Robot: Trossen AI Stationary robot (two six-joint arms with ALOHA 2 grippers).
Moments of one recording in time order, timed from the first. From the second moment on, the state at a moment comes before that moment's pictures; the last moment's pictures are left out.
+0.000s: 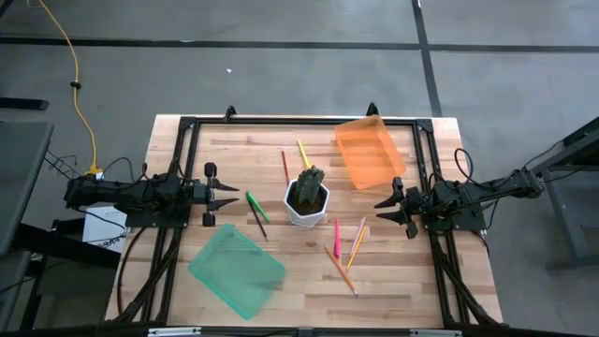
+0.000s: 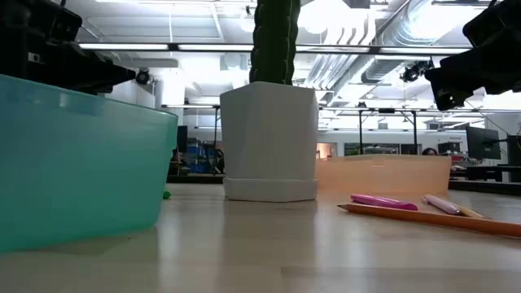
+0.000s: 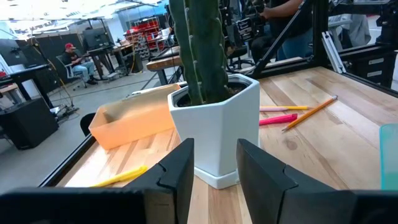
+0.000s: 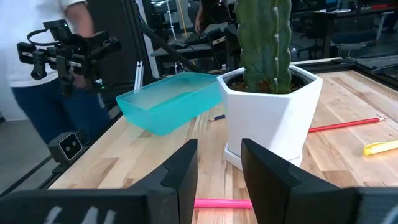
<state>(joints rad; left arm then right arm) 0.07 0.11 0.01 0.03 -0.10 0.23 0.22 0.11 0.01 0.03 0.06 0.13</state>
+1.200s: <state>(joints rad) 0.06 0.11 0.01 0.10 -0.09 -0.54 0.22 0.11 0.01 0.03 0.07 -0.14</state>
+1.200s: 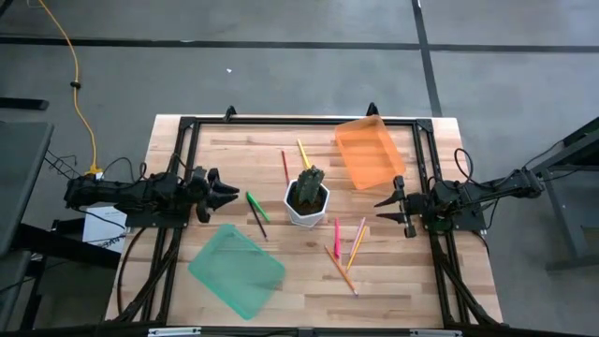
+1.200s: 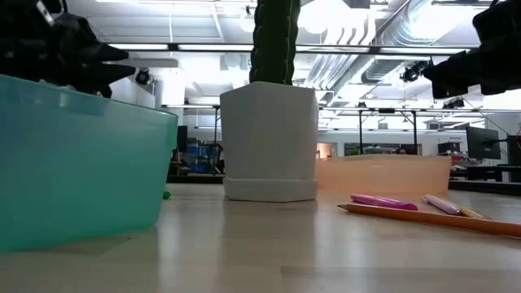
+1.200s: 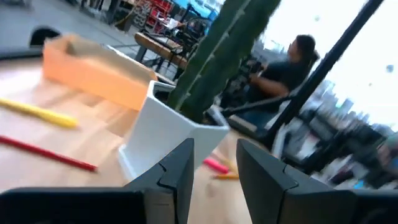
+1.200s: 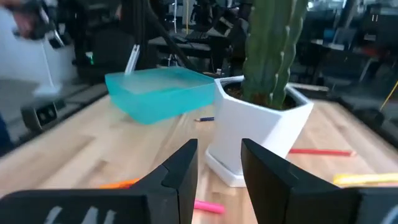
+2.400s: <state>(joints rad) 0.07 0.11 0.01 0.53 -0.29 -0.57 0.22 0.11 0.01 0.67 0.39 0.75</state>
